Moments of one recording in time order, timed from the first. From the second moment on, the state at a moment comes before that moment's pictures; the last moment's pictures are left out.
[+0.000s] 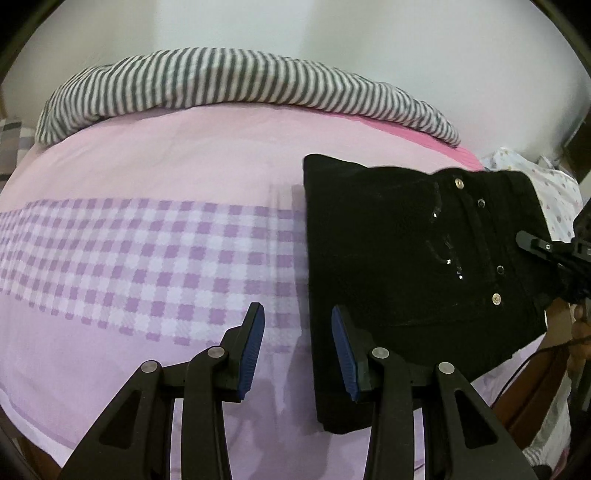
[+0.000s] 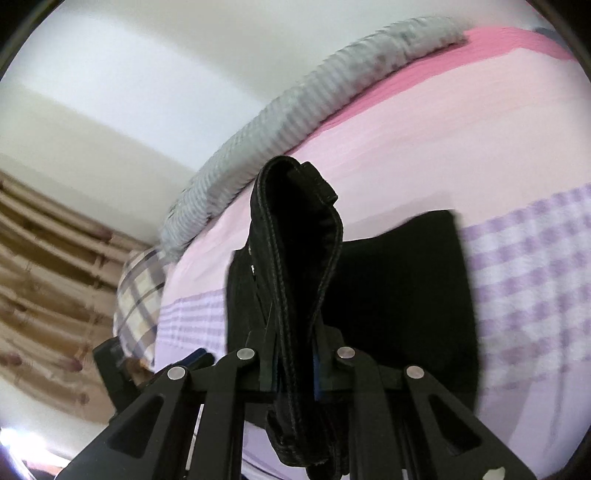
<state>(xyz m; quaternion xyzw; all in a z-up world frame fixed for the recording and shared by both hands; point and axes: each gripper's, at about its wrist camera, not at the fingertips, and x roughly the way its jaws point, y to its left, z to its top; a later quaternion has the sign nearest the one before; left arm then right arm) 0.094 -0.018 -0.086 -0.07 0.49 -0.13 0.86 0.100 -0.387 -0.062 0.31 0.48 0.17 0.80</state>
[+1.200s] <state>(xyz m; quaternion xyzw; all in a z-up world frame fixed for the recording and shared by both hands) 0.074 -0.092 -0.114 0.02 0.50 -0.22 0.84 0.021 -0.443 -0.083 0.38 0.50 0.07 0.78</state>
